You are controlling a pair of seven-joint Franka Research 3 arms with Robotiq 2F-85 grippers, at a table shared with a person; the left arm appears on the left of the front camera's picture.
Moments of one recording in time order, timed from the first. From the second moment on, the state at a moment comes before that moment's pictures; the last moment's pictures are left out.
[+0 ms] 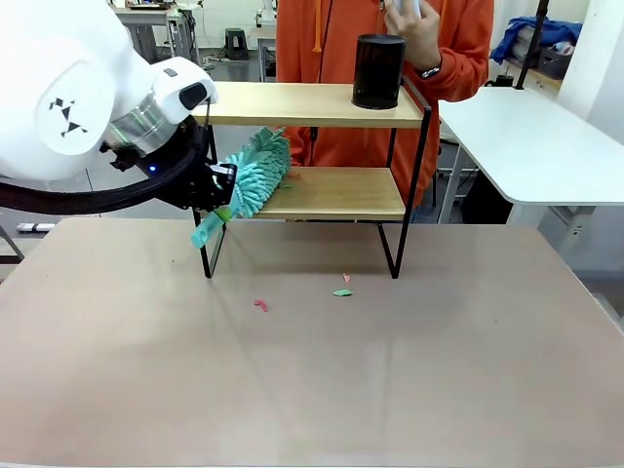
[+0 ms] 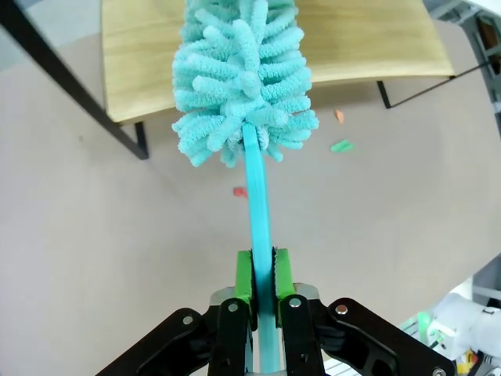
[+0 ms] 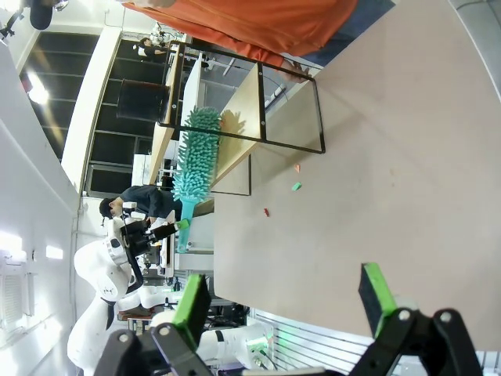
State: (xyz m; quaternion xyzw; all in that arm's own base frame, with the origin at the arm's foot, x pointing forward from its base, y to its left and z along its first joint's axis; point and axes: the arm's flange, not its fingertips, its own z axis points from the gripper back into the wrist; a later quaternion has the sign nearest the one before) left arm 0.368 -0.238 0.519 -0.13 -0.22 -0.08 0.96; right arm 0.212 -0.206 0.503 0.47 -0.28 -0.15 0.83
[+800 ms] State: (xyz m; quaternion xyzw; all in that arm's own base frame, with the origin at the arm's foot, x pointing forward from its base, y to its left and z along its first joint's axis) left arm 0.363 -0.239 0.523 -0.18 -0.12 -0.25 0.94; right arm 0.212 -0.206 0.503 0.47 -0.28 -0.15 0.83
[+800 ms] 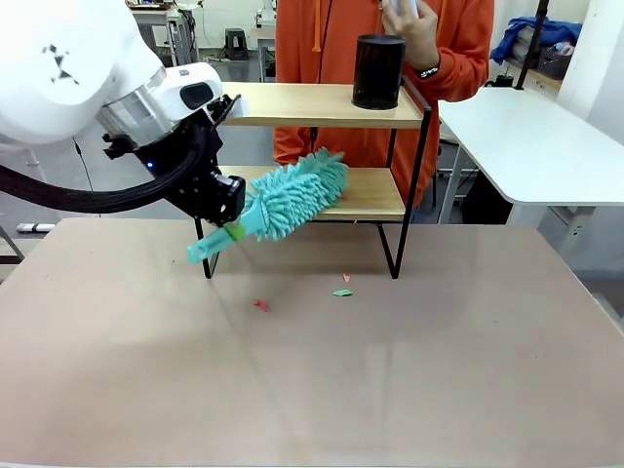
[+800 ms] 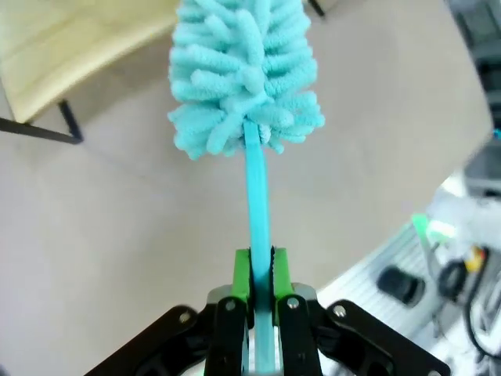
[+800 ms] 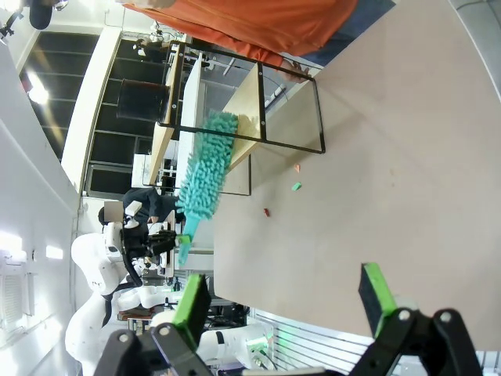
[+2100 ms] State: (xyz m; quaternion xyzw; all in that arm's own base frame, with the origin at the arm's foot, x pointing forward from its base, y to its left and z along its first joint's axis) left arm 0.262 -0.026 0.611 -0.36 -0.09 -0.43 0.83; right arm 0.212 -0.206 0.503 0.47 -0.28 -0.15 0.83
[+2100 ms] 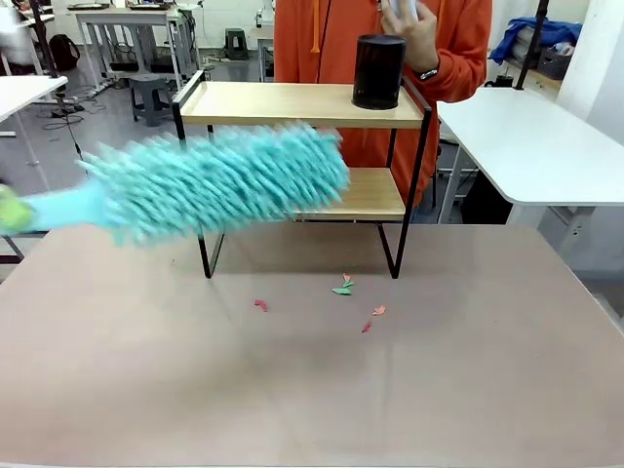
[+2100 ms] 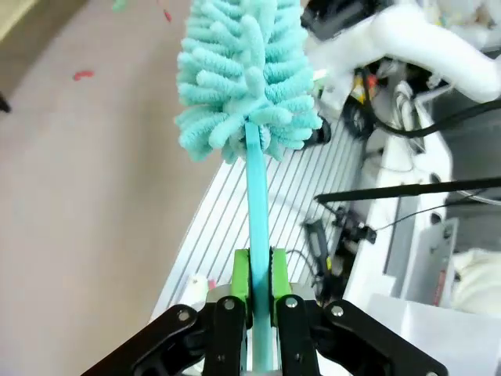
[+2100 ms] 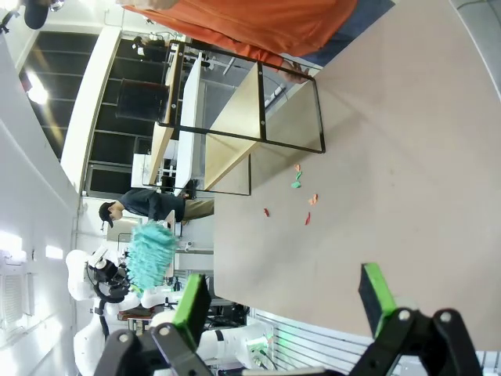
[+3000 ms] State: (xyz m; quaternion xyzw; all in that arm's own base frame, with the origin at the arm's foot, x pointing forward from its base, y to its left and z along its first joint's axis) left arm 0.282 0.172 0.508 -0.44 -0.14 0.13 0.88; right arm 0.212 -0.206 0.503 0.47 -0.28 -0.15 0.83
